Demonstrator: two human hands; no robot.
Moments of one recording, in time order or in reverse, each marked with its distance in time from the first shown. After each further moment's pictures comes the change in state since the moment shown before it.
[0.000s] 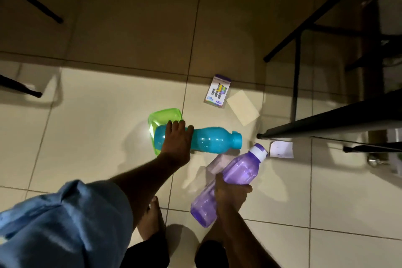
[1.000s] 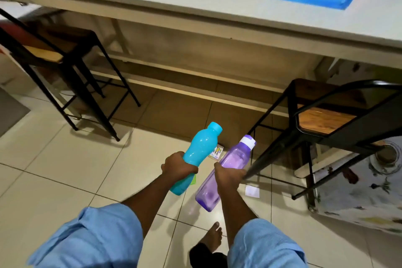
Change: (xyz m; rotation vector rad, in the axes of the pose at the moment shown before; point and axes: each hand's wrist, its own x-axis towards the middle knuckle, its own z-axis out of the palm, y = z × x) left_hand -0.419 0.037 -0.312 -0.958 0.252 -0.437; right_hand -0.409 -0.106 -0.255 0.005 -0.149 -0.442
